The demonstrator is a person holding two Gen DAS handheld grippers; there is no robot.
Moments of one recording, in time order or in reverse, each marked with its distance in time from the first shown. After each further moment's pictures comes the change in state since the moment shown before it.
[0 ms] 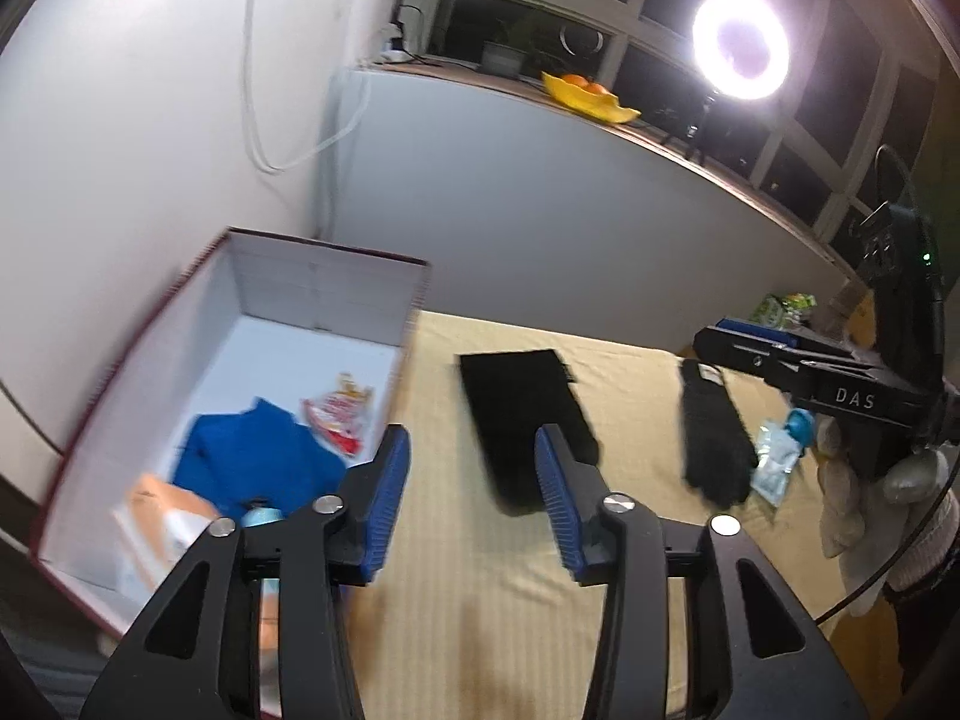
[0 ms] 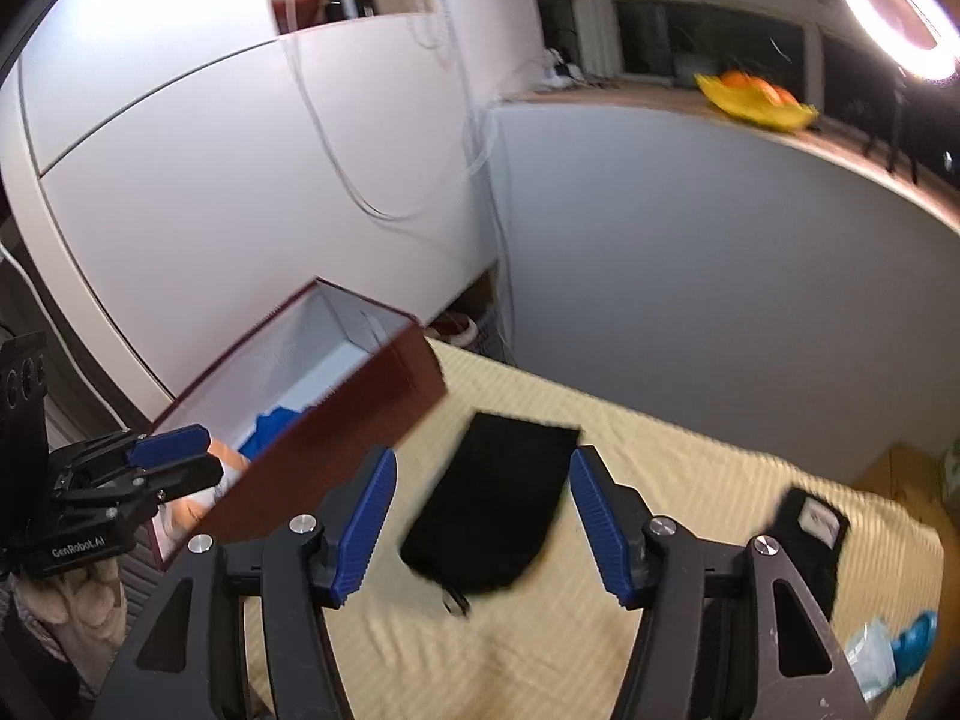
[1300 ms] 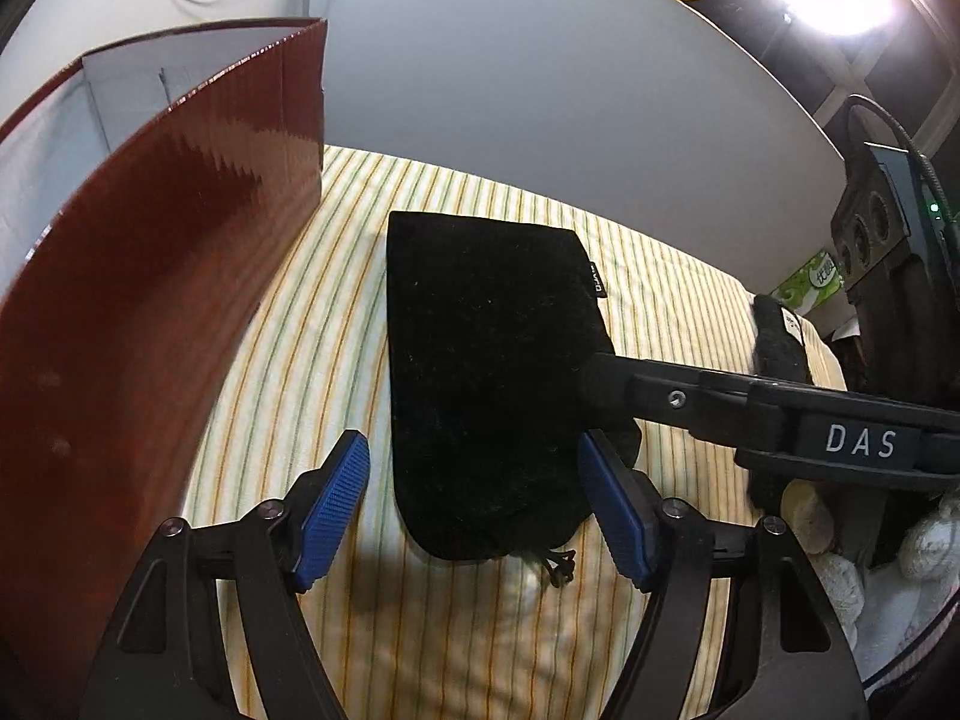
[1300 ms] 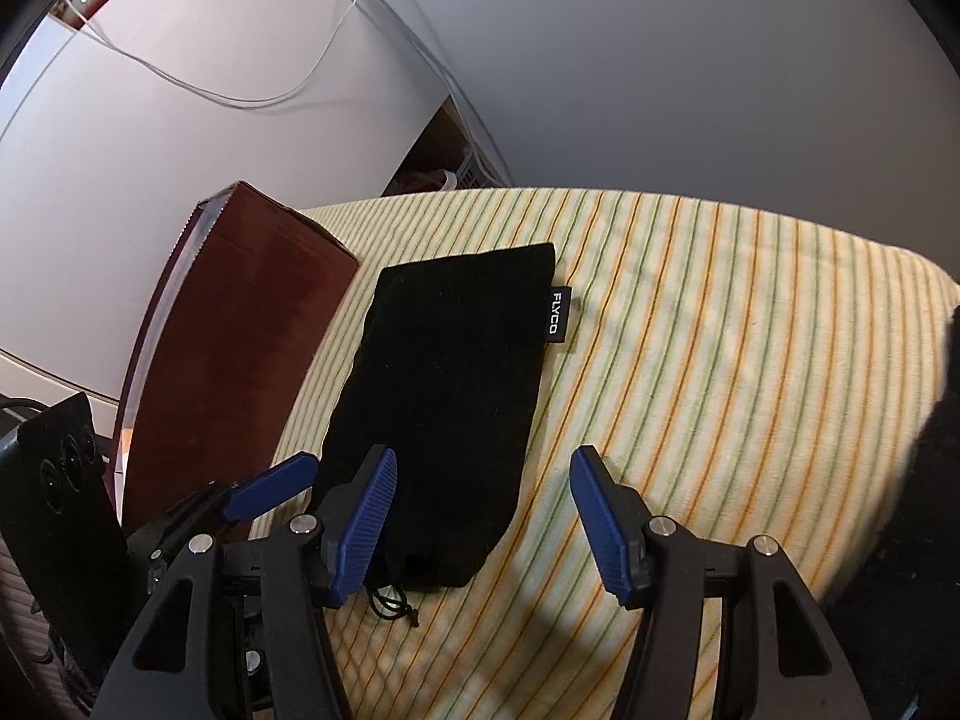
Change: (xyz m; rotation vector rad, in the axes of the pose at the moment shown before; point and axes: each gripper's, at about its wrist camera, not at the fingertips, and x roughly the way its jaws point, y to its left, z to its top) left arm 0.155 -0.026 -0.024 -0.119 0.254 0.032; right arm 0.144 -0.069 -0.040 0.288 0.353 0.175
